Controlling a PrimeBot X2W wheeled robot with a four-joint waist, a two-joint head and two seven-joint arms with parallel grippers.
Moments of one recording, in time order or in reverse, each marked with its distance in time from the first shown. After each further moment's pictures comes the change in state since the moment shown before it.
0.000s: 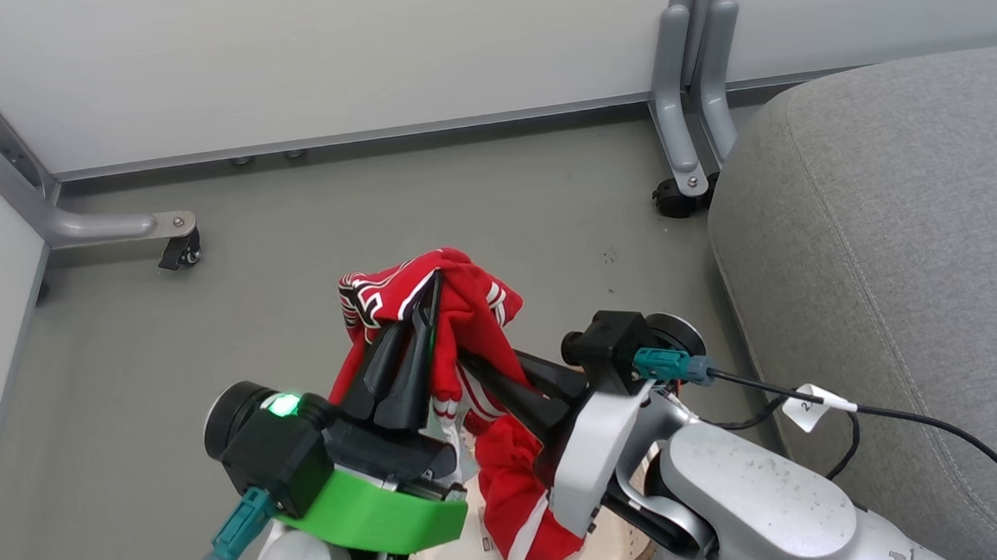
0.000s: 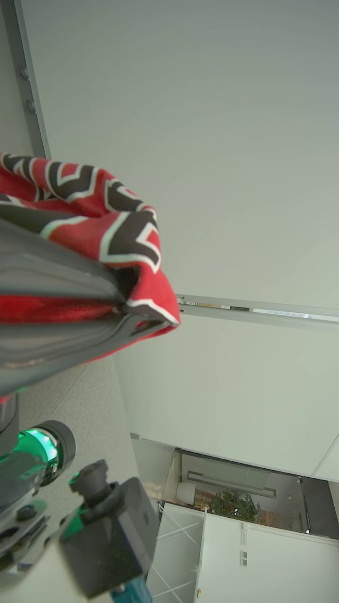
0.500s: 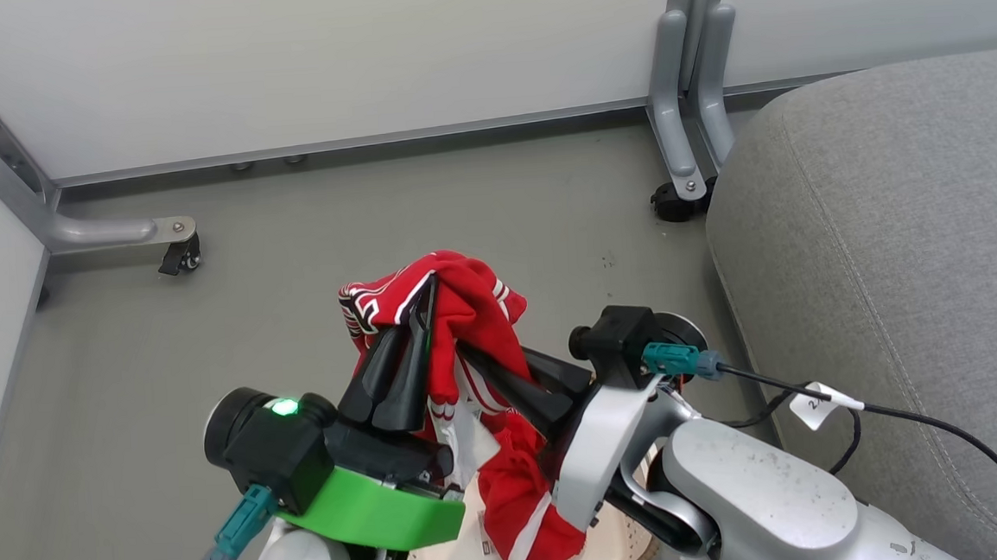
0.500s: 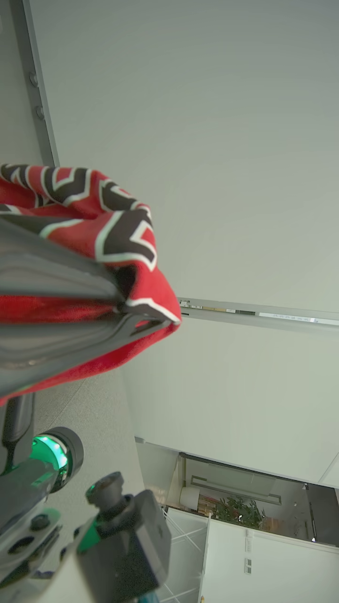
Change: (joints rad) left arm 0.001 0.008 -0.001 0.020 -0.005 0.012 0.004; right arm -0.015 -0.008 0.019 0.022 0.047 0.000 -0.040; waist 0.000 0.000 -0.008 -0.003
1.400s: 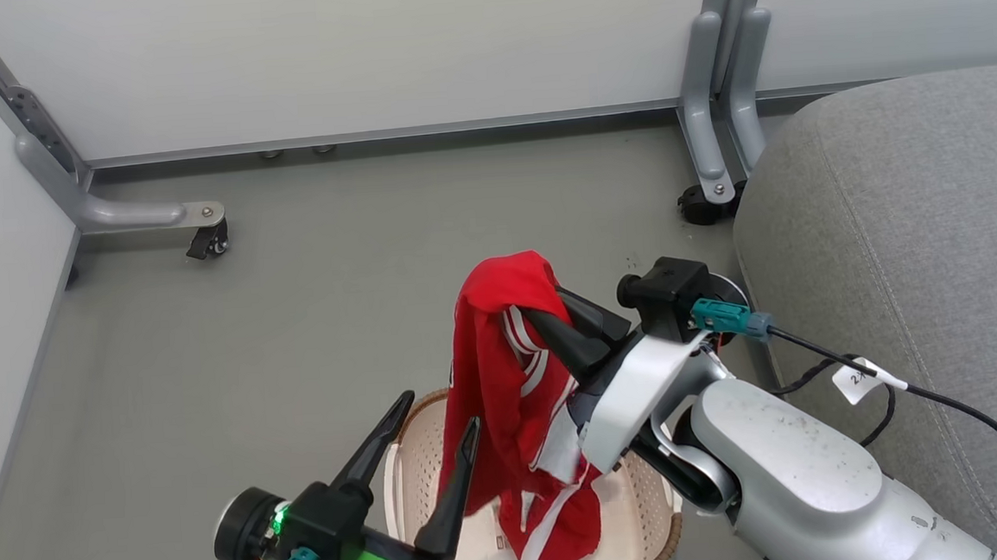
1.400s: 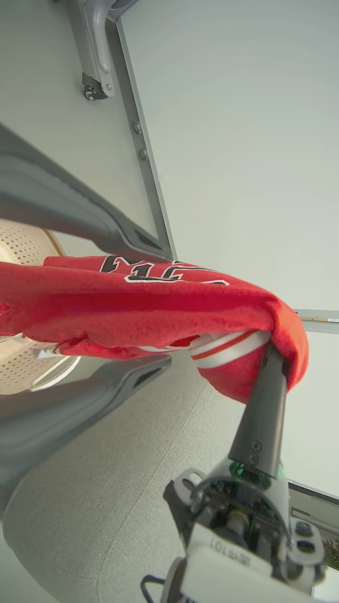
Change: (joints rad) left arm 0.138 0.114 -0.073 0.043 0.042 0.021 0.115; right arm -0.018 -0.004 -0.108 0.040 -0.014 0.000 -0.057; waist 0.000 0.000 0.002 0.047
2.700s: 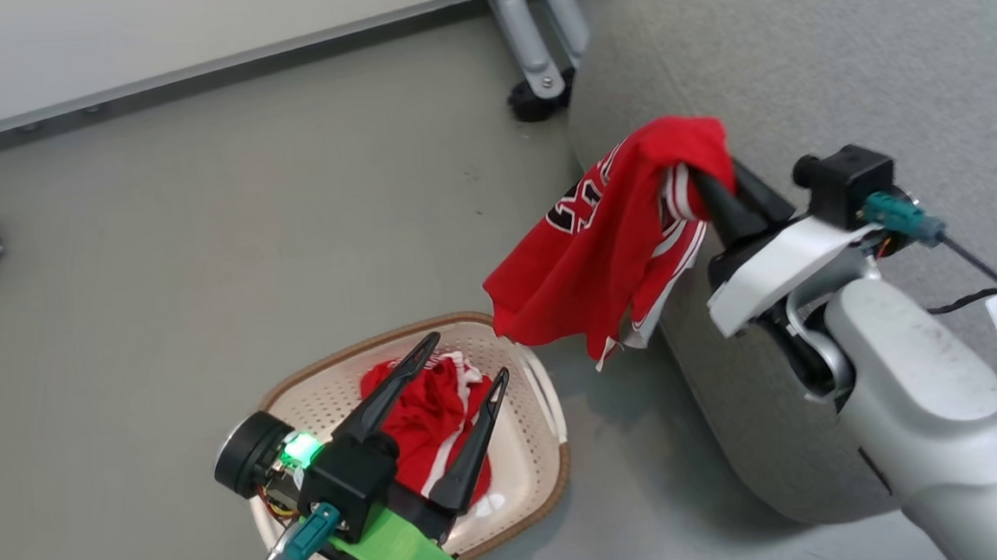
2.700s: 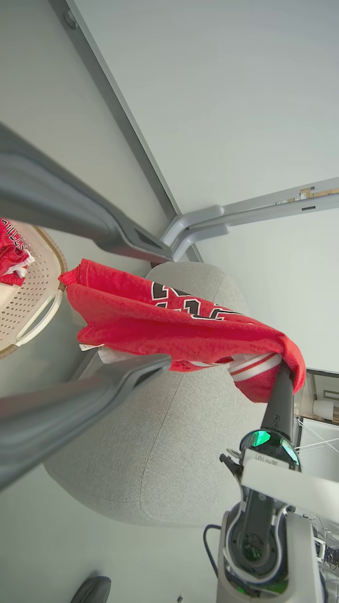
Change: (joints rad) left arm -0.124 0.053 -0.064 -0.070 0.057 -0.022 0.059; right arm -0.049 -0.089 -0.304 0.116 -0.086 0.000 -0.054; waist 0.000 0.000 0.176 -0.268
